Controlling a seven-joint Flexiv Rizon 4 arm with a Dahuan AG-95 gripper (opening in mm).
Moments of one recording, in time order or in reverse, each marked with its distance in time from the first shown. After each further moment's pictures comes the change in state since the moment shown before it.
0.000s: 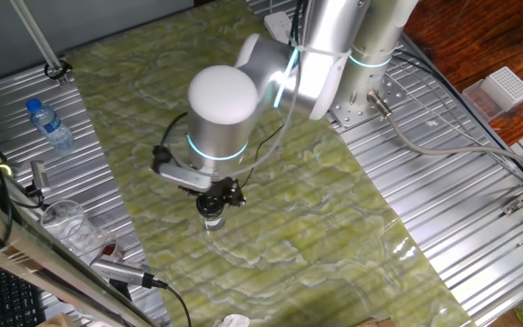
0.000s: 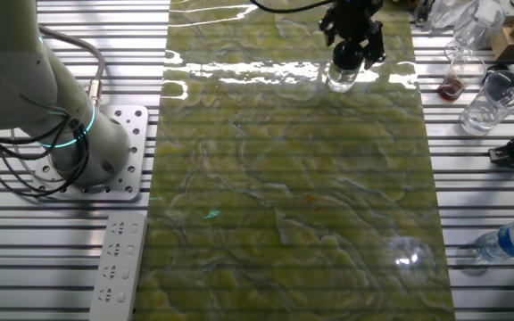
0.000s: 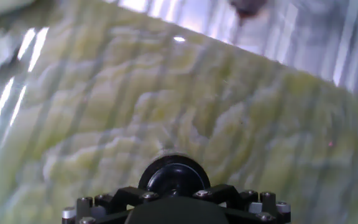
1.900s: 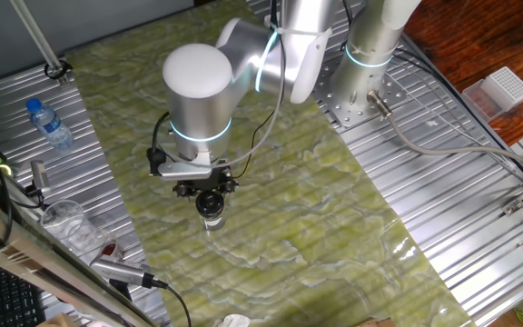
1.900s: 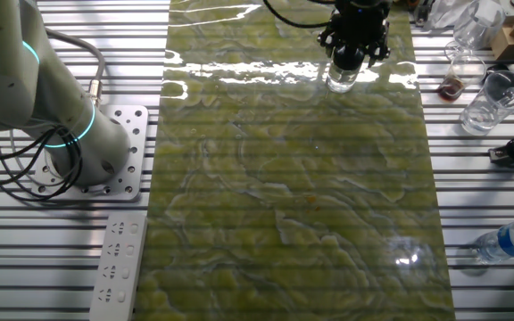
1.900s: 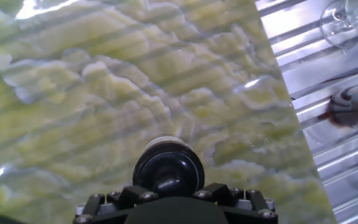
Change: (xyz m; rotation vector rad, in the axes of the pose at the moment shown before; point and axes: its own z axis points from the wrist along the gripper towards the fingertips) arm 0.001 -0.009 -0.004 -0.096 -0.075 -0.300
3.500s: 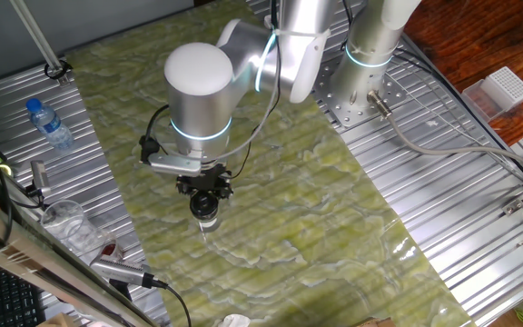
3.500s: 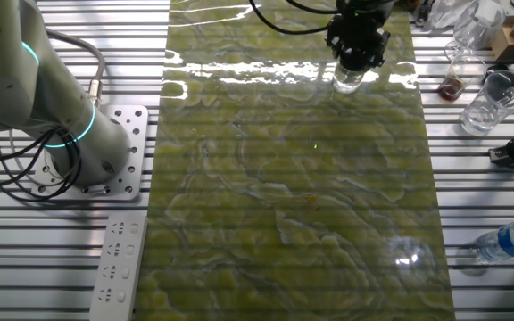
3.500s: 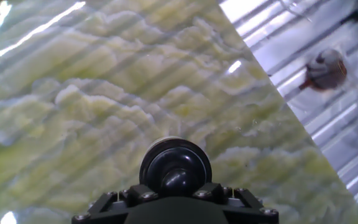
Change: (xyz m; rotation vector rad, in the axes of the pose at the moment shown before) arm 0.001 -0.003 0.006 0.012 -0.018 0.264
